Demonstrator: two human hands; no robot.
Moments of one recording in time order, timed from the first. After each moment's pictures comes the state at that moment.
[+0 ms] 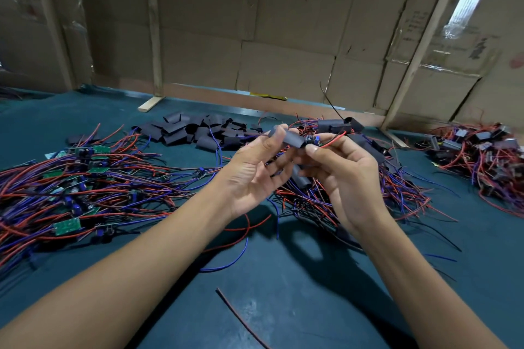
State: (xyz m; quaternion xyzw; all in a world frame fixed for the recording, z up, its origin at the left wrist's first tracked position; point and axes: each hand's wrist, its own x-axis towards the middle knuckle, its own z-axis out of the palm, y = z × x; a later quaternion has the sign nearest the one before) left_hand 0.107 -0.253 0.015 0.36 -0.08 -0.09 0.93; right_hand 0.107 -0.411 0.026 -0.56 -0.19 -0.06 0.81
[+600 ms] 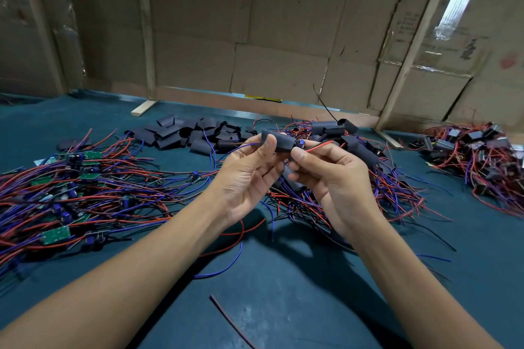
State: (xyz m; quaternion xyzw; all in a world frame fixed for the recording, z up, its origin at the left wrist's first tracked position) left_hand 0.109 -0.257 0.008 0.36 -0.12 -0.01 0.92; right_hand 0.106 -0.407 0.025 -0.53 -0.18 -0.02 0.83
